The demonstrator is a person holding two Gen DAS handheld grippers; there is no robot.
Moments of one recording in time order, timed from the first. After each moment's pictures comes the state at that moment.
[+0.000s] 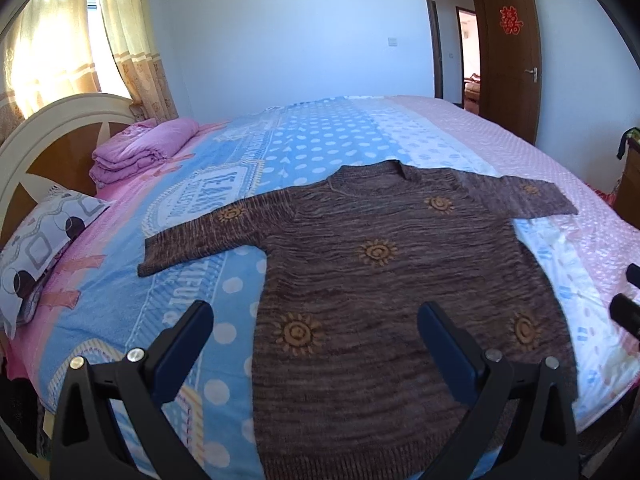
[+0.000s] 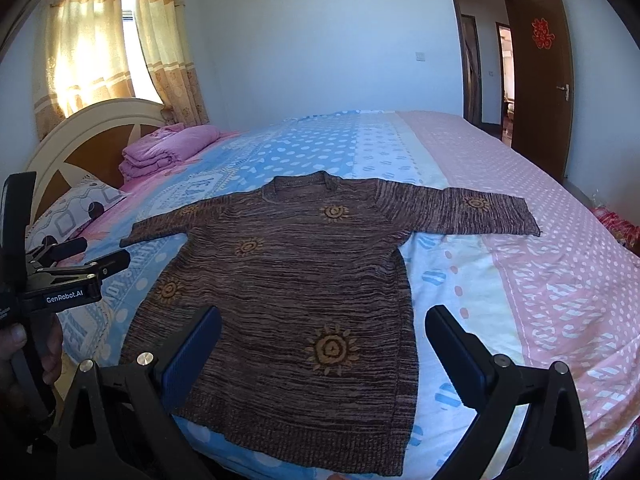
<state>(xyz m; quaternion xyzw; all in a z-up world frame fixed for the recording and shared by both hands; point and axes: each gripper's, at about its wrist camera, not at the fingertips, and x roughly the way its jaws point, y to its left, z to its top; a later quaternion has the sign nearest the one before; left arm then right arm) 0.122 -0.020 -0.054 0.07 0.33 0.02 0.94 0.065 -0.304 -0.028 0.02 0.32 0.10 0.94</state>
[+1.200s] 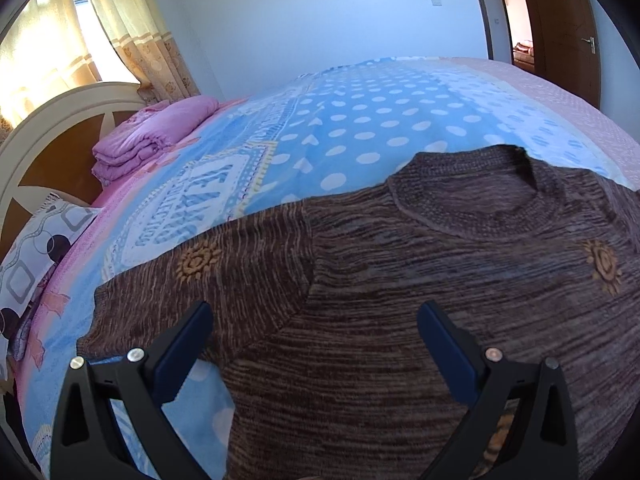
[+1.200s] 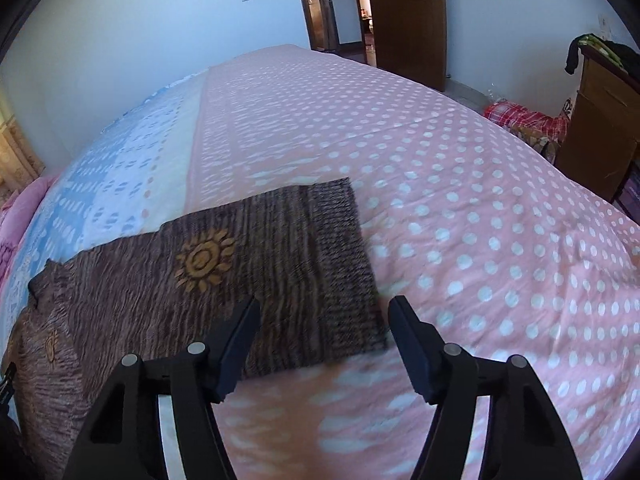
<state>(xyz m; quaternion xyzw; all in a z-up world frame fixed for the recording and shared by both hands) 0.348 -0.018 -0.138 0.09 0.38 0.11 0.91 0.340 -0.570 -0.106 0.13 0.43 -0.13 0.89</state>
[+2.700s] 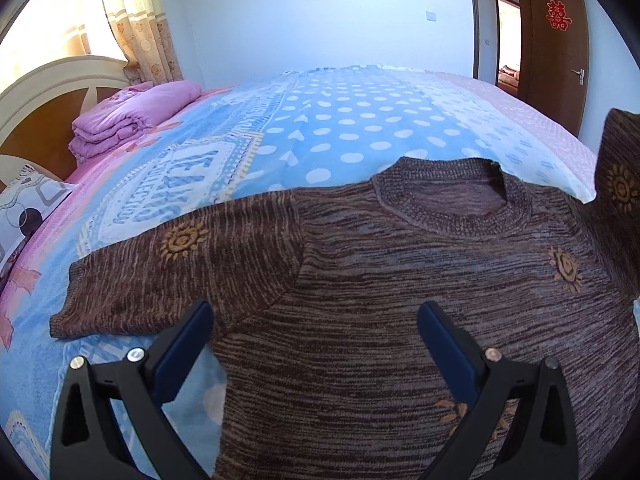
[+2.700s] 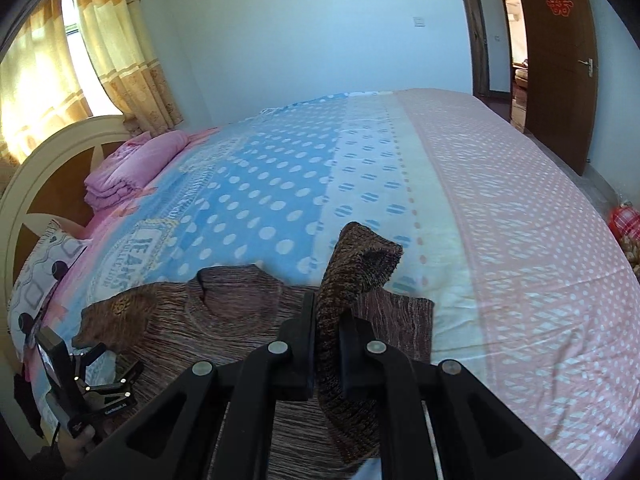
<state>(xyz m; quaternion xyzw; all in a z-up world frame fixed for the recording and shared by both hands) 0.330 0.001 -0.129 0.02 0.38 0.06 0.92 0.387 -0.340 0.016 0.05 0.38 0.12 0.92</state>
